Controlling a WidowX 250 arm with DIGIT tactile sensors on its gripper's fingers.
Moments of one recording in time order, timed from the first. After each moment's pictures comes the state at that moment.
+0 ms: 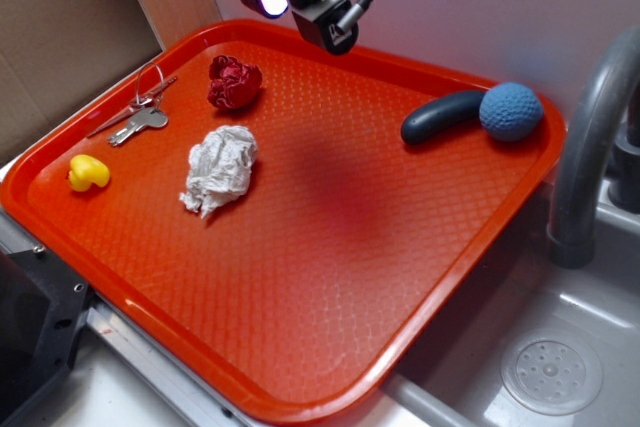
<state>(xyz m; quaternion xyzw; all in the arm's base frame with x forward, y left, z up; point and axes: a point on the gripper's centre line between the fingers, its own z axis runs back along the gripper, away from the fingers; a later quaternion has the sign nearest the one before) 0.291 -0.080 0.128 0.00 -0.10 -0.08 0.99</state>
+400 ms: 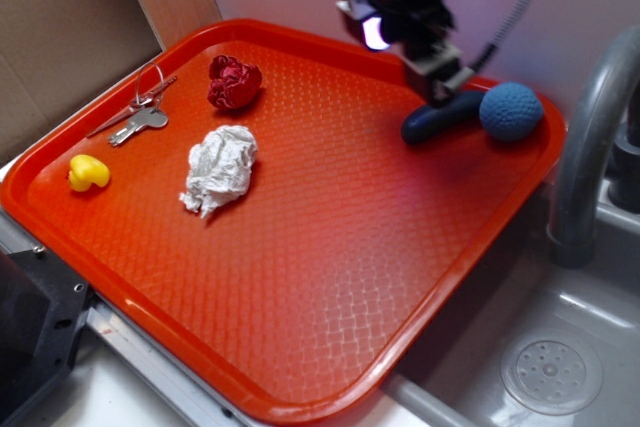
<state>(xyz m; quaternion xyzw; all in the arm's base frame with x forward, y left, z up) 0.329 -0.145 0.088 0.05 -0.07 -0.16 0.98</state>
